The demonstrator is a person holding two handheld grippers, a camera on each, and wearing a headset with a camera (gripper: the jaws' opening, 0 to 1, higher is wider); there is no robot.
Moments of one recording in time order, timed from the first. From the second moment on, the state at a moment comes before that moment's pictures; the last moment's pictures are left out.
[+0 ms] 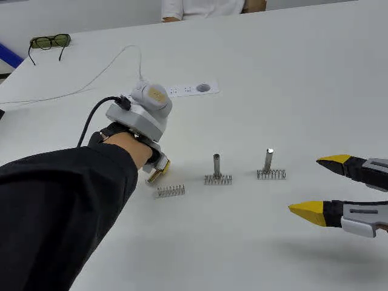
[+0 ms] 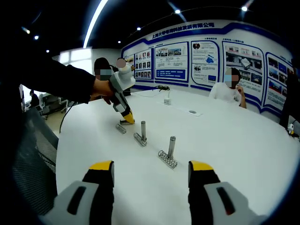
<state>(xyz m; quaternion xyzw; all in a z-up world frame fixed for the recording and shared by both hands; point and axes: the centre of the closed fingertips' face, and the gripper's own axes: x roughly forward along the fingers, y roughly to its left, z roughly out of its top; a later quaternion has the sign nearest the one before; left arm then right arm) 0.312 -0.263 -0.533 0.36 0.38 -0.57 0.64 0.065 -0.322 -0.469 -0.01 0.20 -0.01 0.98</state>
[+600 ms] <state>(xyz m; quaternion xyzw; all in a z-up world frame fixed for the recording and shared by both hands) 0.299 -0.249 -0.496 0.29 0.34 -0.60 0.66 0.067 -0.315 -0.465 -0.02 0.21 0.00 0.98</state>
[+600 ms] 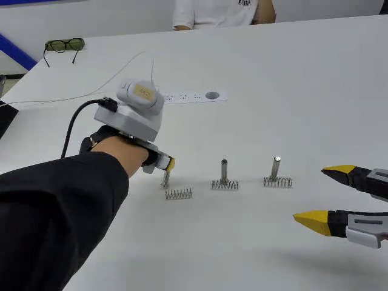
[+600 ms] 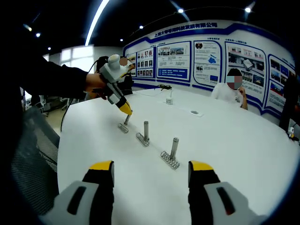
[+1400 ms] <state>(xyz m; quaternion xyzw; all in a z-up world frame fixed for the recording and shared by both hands) 0.290 -0.243 -0.497 0.29 0.31 -0.61 0.66 0.067 -0.313 -0.470 -0.02 0.22 0.00 0.98</state>
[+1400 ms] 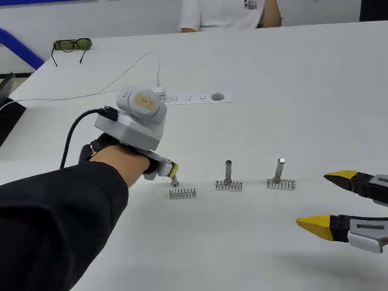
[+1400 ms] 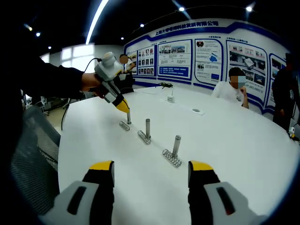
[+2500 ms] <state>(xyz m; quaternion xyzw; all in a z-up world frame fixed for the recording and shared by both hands) 0.275 -0.216 -0.470 0.18 0.17 -0.73 0.64 0.067 -0.312 -0.467 -0.02 0.22 0.00 0.97</state>
